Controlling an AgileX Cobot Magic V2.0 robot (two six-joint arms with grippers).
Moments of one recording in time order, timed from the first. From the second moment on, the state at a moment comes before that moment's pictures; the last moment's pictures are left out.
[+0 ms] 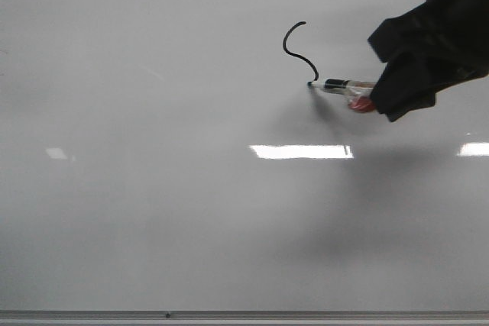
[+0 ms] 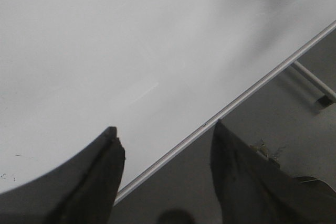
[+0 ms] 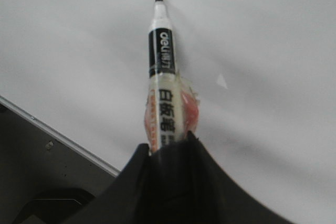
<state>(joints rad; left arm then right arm) -0.39 0.86 -0.88 -0.22 0.85 0.38 0.33 1.38 -0.84 0.42 0.39 -0.44</state>
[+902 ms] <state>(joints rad) -0.39 0.86 -0.88 -0.22 0.85 0.38 0.42 1.31 -0.92 0.42 0.50 -0.47</state>
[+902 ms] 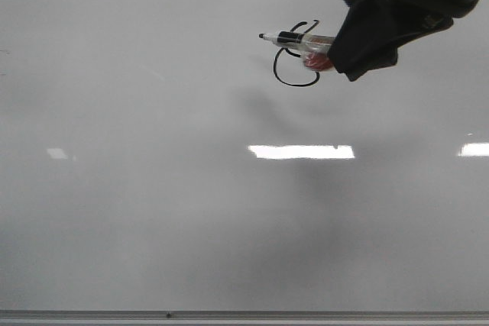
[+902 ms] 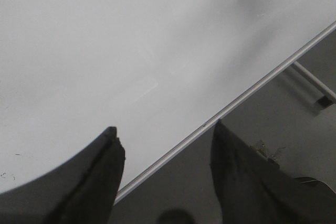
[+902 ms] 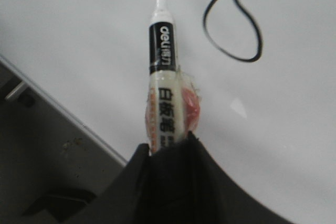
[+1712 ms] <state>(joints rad) -0.70 1.19 -1.05 -0.62 0.94 1.04 0.50 0.90 -0.82 0.41 1.03 -0.75</state>
